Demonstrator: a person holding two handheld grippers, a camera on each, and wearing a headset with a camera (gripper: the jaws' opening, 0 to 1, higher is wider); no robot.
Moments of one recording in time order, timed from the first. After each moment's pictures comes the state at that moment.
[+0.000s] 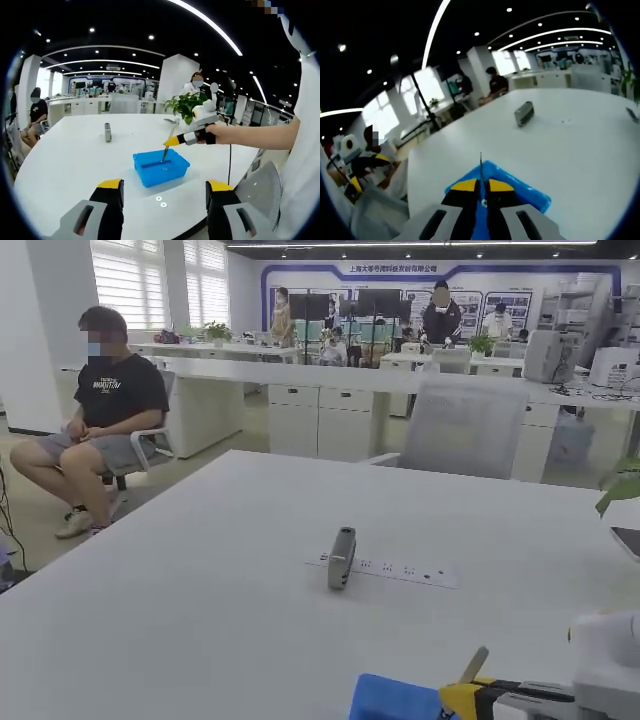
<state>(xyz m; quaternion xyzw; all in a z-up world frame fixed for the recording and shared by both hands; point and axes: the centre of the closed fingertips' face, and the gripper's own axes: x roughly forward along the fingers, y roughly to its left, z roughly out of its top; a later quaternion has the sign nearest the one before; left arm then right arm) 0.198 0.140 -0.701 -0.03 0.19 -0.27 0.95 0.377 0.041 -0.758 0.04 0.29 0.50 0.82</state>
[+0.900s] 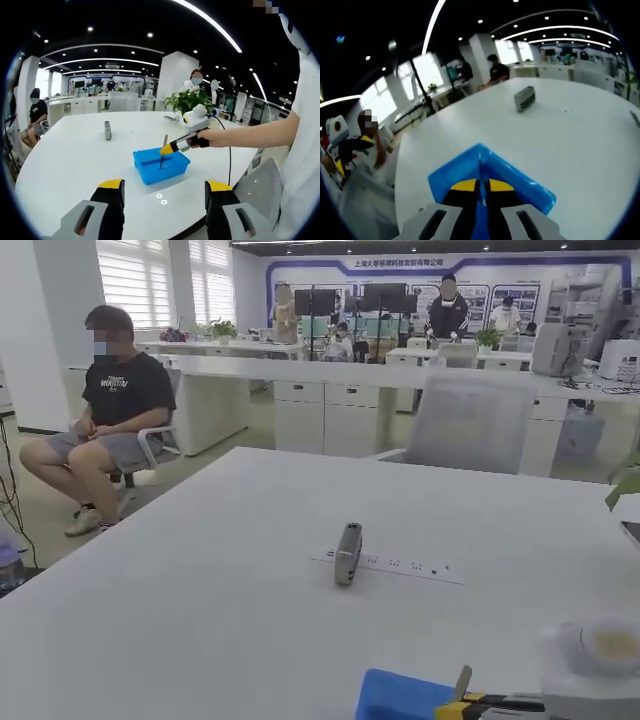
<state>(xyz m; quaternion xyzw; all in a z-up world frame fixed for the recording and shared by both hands) 0.197 0.143 -0.708 -0.02 0.20 -0.27 0.94 0.378 0.048 -0.799 -0.02 0.31 0.50 0.81</state>
